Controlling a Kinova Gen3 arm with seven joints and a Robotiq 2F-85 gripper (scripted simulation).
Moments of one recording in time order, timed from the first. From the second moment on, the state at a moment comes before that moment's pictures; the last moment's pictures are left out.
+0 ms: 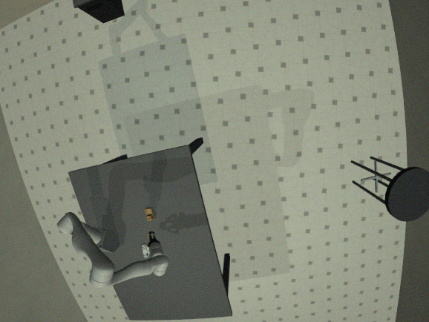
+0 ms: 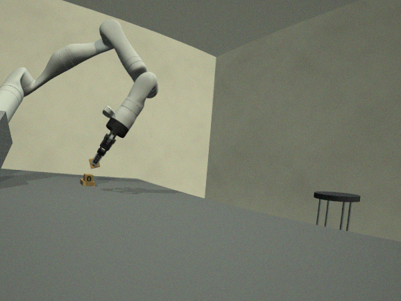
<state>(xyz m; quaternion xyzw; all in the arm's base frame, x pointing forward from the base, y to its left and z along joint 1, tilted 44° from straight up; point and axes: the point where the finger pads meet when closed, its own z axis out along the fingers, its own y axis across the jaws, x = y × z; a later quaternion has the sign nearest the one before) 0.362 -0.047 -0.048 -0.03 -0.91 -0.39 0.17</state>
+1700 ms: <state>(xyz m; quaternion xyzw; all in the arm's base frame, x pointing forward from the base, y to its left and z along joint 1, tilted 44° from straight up) 0.366 -0.045 -0.050 0.03 -0.87 -0.39 0.30</state>
